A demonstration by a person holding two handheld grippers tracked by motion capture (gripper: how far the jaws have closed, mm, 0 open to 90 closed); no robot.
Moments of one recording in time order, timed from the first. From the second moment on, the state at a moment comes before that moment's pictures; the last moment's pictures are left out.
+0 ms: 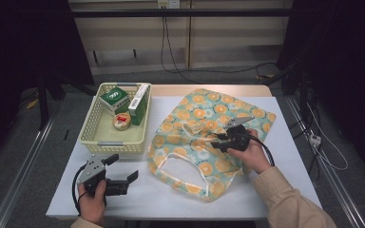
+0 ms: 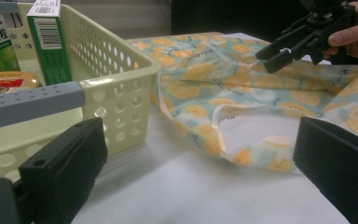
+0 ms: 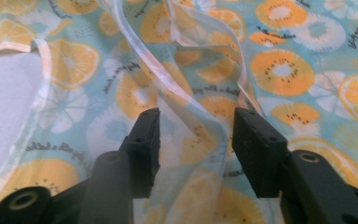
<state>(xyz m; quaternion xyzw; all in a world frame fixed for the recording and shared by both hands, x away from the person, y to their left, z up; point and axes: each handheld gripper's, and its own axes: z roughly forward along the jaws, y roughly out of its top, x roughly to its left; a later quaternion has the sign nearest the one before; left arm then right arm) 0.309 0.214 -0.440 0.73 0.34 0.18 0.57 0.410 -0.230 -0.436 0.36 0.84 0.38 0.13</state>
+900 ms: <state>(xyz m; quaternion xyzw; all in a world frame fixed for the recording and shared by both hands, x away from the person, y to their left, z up) 0.309 0.215 -0.440 0.73 0.34 0.17 0.57 0.423 -0.181 -0.457 0.33 0.87 0.35 0.13</state>
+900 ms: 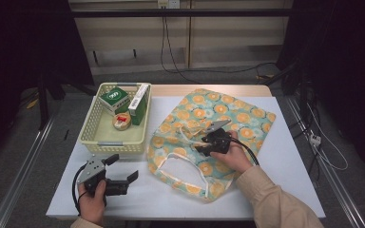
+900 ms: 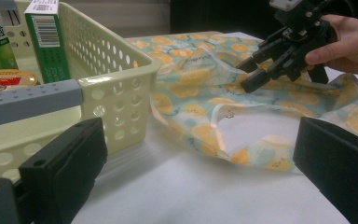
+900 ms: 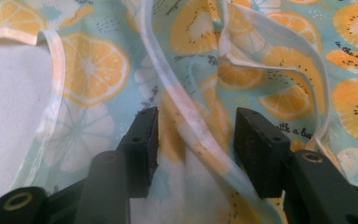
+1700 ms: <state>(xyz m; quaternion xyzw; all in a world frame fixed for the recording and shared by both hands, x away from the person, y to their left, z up) 0.309 0.215 -0.440 0.73 0.34 0.17 0.57 0.423 -0.198 -0.452 0.35 0.86 0.37 0.09</state>
